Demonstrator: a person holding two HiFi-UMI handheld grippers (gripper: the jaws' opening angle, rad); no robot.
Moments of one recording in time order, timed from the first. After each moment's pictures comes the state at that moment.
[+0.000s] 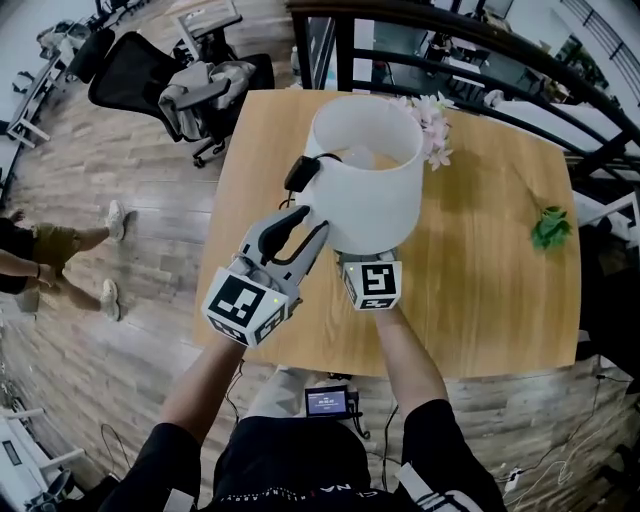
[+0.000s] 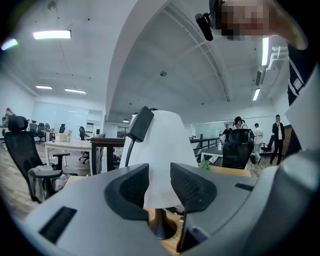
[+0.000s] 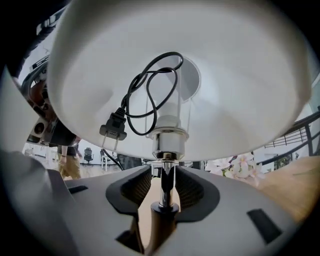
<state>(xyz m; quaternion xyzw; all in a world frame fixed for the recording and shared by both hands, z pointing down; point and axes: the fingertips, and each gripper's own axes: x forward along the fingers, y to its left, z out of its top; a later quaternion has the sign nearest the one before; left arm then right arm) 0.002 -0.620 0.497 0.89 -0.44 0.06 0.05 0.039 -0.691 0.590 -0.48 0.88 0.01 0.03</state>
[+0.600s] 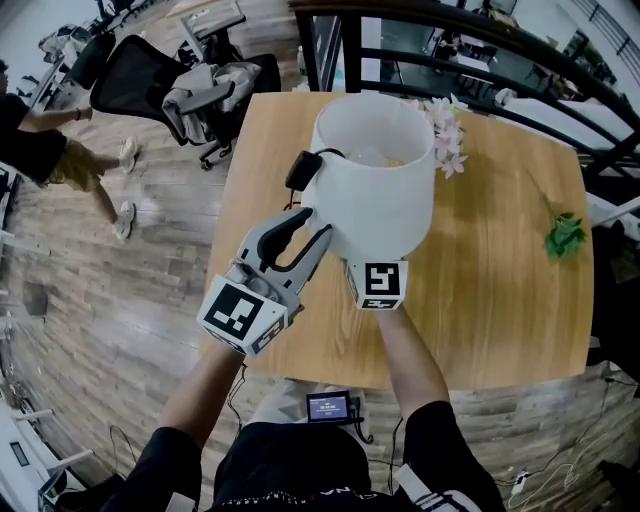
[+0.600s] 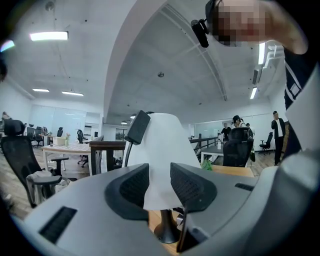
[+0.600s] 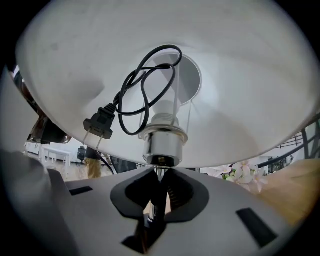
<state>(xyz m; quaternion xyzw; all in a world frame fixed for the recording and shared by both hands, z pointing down) -0.007 -0.644 0.494 0.90 -0.44 0.06 0.03 0.032 -0.728 0.584 -0.50 0.87 0.02 0.03</state>
